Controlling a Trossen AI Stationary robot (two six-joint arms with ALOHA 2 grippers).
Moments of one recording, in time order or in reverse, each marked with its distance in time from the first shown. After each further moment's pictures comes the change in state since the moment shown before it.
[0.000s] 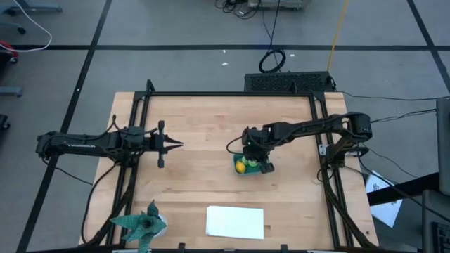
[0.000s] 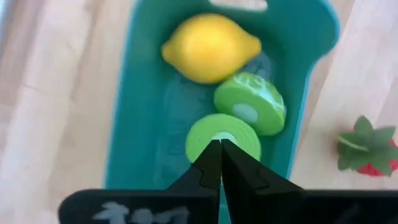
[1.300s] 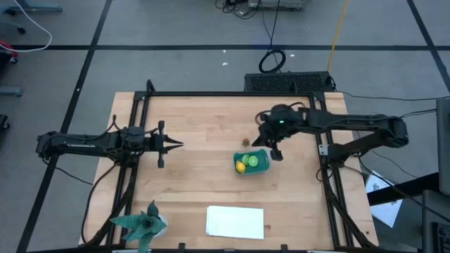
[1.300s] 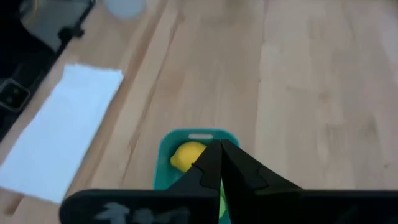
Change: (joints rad) left arm 0.000 0.000 0.000 -0.004 0.000 0.000; right arm -0.093 -0.438 -0.082 0.190 -0.121 0.163
